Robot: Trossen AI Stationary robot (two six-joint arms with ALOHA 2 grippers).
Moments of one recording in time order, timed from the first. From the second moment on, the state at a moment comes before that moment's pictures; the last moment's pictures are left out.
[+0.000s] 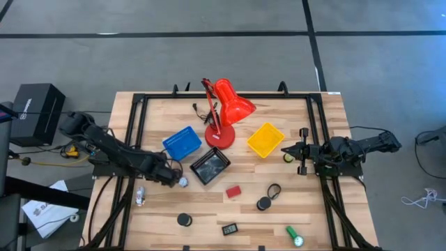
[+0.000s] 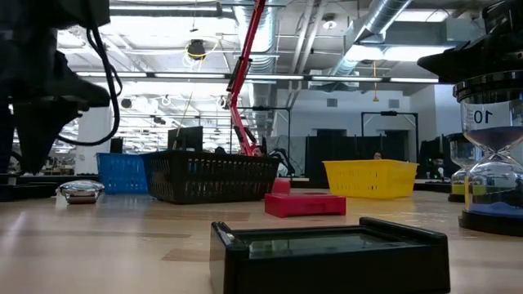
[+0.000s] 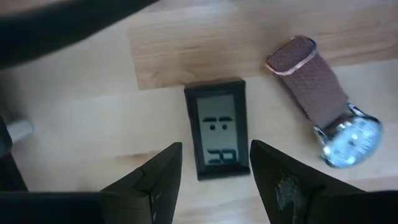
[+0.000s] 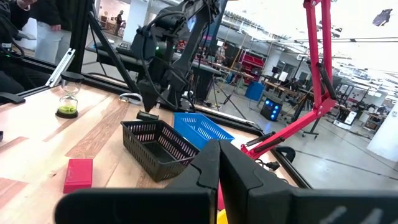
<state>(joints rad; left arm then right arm) -0.42 1.33 0.67 -0.87 -0.08 -1.86 0.25 0.01 0.01 0.05 0.32 -0.35</state>
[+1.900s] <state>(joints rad) -0.40 0.91 0.63 -0.77 -0.62 -1.50 0.25 0.01 0.01 0.06 0.32 -0.35</state>
